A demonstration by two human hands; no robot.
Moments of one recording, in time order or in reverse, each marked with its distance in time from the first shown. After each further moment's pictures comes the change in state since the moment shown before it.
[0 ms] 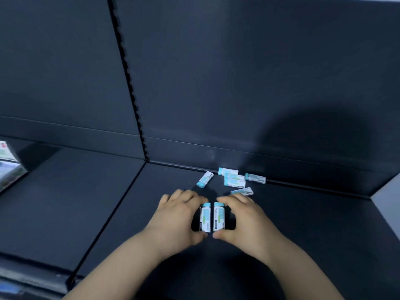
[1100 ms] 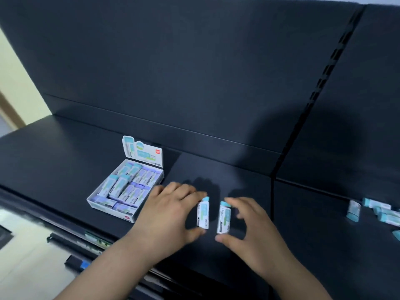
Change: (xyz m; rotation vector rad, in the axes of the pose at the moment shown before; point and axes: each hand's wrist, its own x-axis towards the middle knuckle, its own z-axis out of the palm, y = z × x) left_hand -0.145 -0.292 -0.149 0.124 0.105 -0.123; right_hand 0.115 -0.286 0.148 0.204 0.000 -0.076
